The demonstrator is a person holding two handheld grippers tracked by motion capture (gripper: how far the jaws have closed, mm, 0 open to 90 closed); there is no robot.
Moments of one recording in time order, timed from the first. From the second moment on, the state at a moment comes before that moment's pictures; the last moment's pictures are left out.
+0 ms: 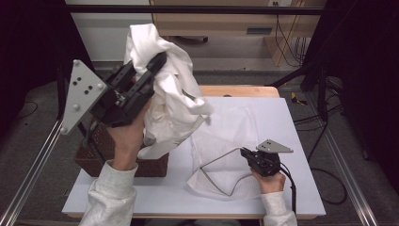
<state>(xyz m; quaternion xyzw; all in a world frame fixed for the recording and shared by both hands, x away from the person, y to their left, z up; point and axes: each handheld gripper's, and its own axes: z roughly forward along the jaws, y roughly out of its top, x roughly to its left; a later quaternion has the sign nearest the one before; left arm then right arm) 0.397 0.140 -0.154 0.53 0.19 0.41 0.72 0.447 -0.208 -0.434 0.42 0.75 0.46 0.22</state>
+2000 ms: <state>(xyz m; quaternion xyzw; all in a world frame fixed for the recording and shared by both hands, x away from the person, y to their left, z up) 0.389 0.017 -0.177 0.58 0.12 0.29 0.76 0.454 -0.252 -0.440 0.45 0.72 0.47 0.23</state>
